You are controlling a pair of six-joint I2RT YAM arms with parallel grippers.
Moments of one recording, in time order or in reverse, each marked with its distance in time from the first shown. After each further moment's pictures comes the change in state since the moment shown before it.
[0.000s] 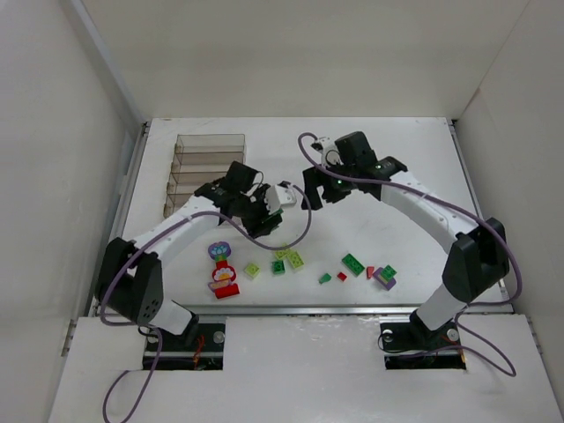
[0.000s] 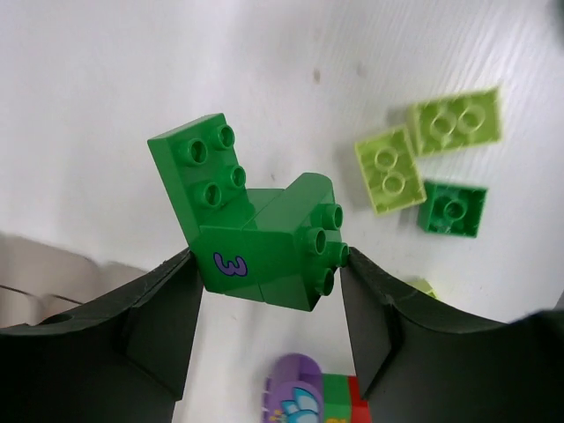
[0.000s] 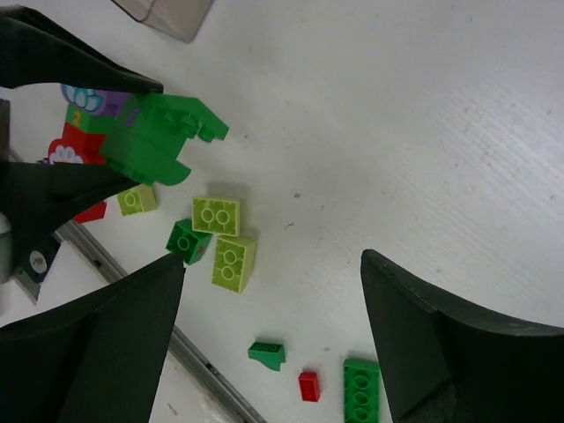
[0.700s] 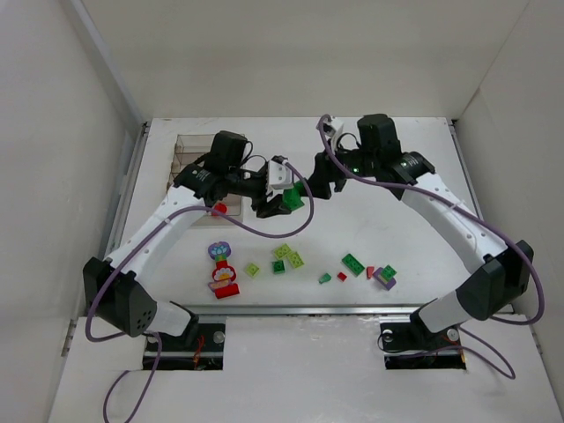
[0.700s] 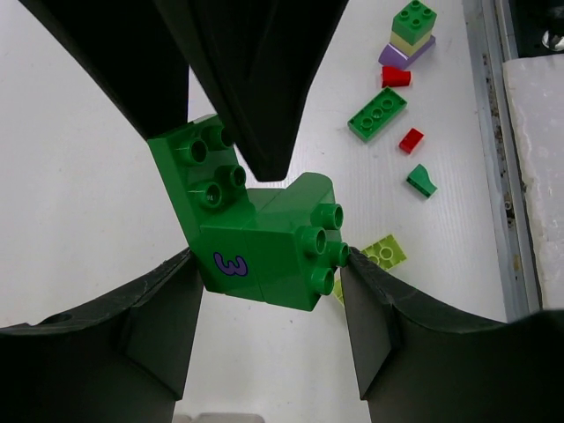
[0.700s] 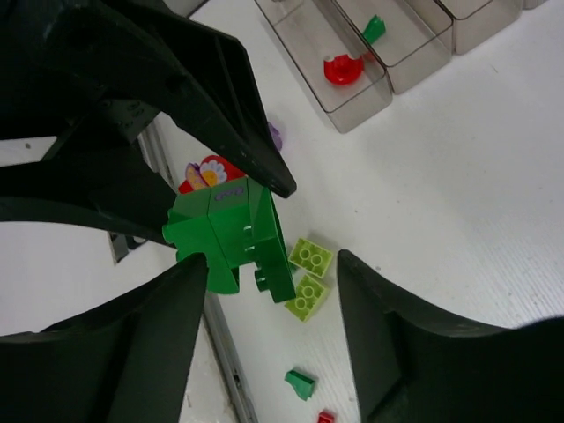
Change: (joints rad) left arm 0.014 -0.100 0.296 -0.074 0.493 0.138; right arm -0.041 -0.151 0.071 0.082 -0.372 -0.120
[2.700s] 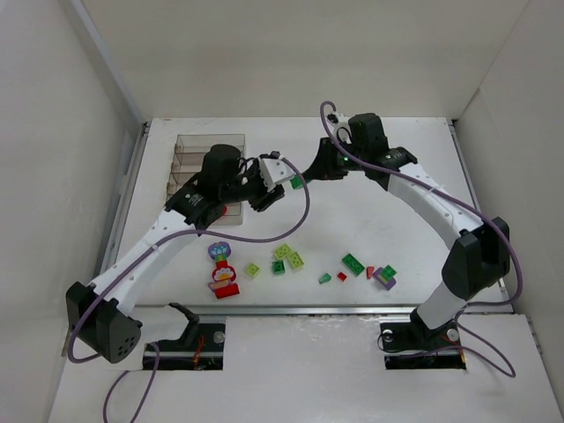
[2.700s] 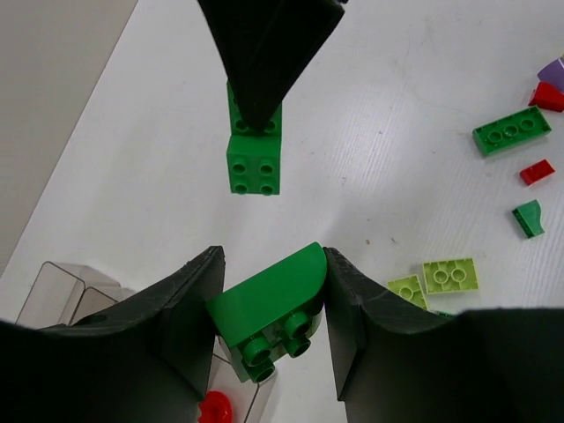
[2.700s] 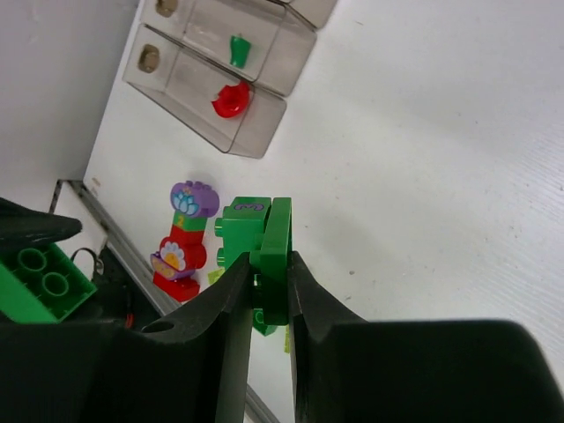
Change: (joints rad) left arm -0.060 -0.162 -0.163 0.269 -0.431 -0.281; right arm -0.039 0.148 0.018 0.093 0.259 0.359
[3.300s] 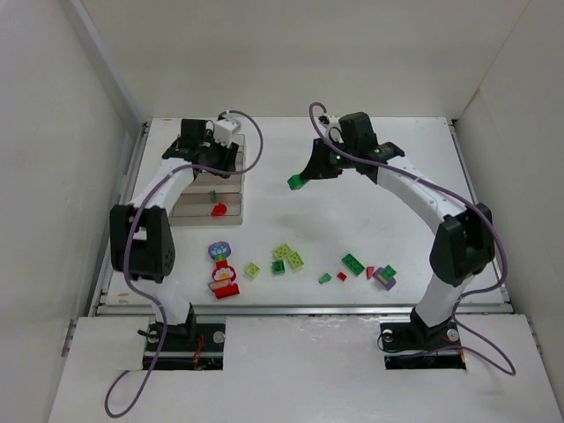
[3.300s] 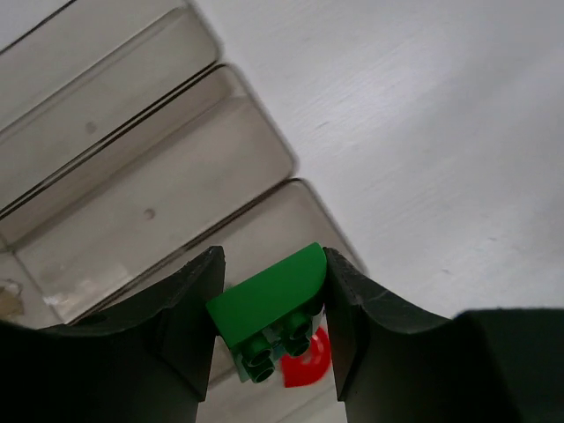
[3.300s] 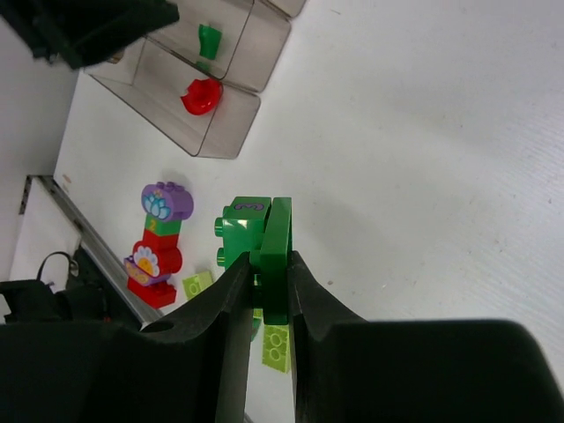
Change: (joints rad) left arm 0.416 0.470 0.184 0.000 -0.077 -0.193; right arm -0.005 0.109 0.053 -0.021 0.010 -0.037
